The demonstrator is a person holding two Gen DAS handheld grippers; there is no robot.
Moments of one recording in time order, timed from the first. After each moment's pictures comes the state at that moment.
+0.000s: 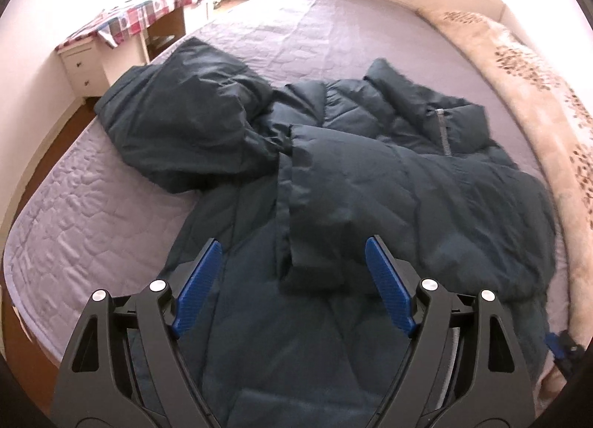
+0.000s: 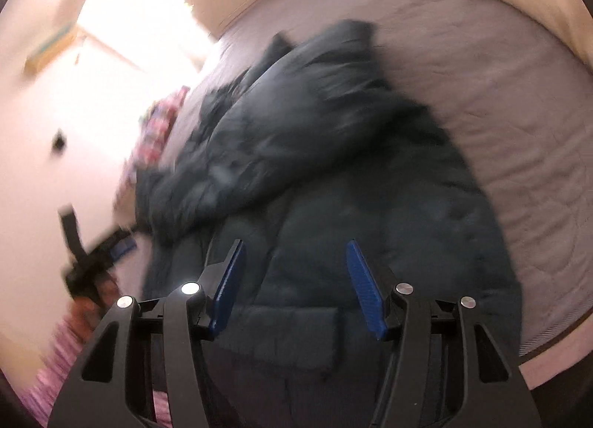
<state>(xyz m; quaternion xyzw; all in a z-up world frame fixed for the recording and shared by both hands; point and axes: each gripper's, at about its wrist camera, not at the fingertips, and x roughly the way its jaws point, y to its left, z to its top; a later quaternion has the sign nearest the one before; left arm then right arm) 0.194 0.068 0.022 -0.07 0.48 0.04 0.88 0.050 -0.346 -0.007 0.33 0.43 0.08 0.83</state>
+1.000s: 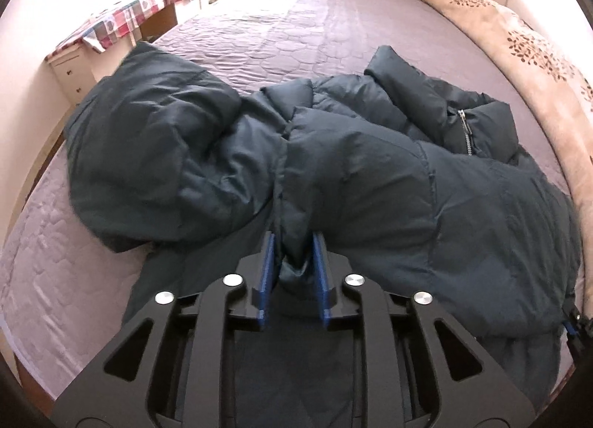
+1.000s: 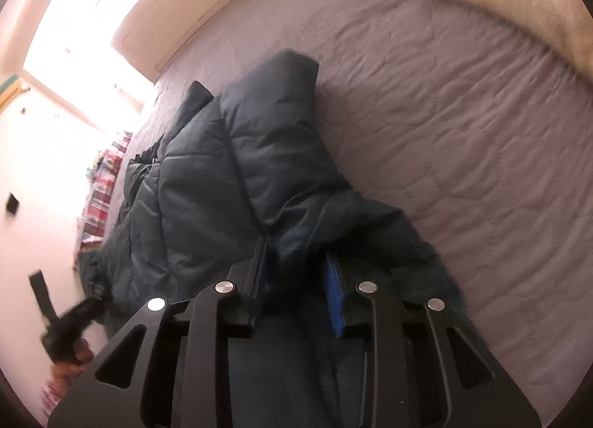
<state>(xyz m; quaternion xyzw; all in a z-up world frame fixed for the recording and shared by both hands) 0.256 0.045 0.005 -0.05 0.49 0.04 0.87 0.122 -0.376 -0.030 0.31 0.41 -0.05 0.85</state>
